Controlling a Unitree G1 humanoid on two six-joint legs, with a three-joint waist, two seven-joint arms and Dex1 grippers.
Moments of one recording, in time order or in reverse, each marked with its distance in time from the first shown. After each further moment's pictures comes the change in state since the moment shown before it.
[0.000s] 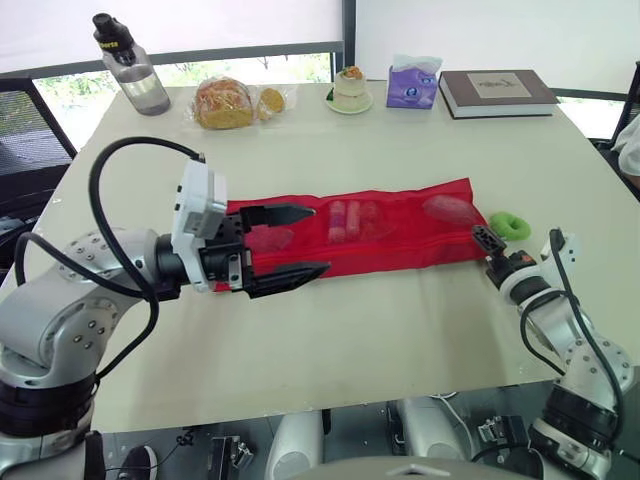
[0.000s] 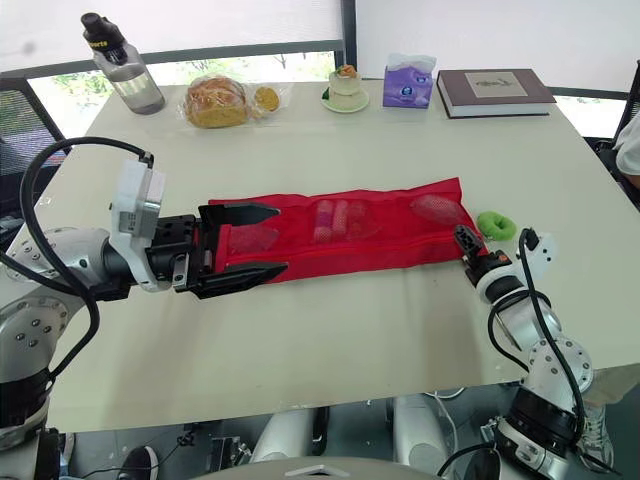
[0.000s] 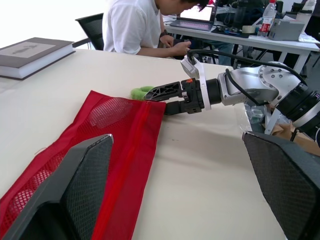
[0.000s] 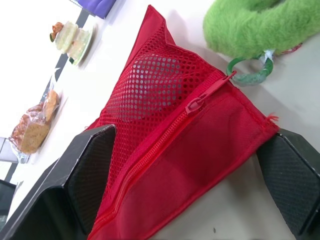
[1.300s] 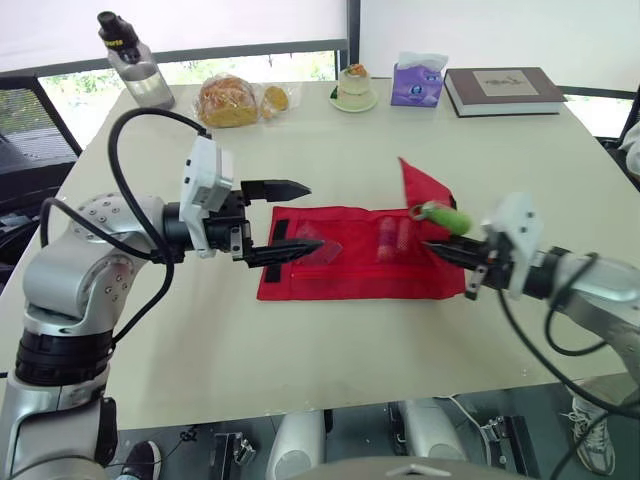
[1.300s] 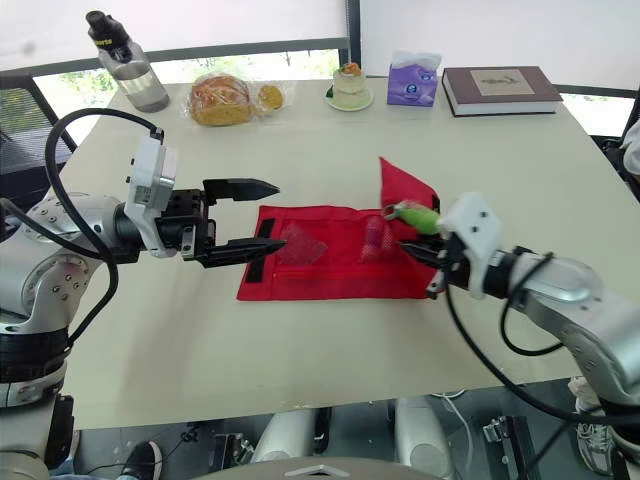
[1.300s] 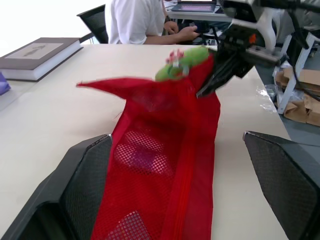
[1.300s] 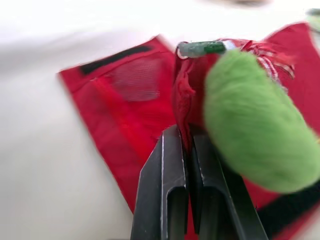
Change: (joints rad) left arm -0.167 0.001 -0.124 0.220 0.193 -0.127 -0.165; right arm -0.157 -0.769 0.699 -0.333 -0.408 -0.135 0.756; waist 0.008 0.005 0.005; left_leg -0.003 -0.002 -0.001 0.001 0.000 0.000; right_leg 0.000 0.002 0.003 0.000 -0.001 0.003
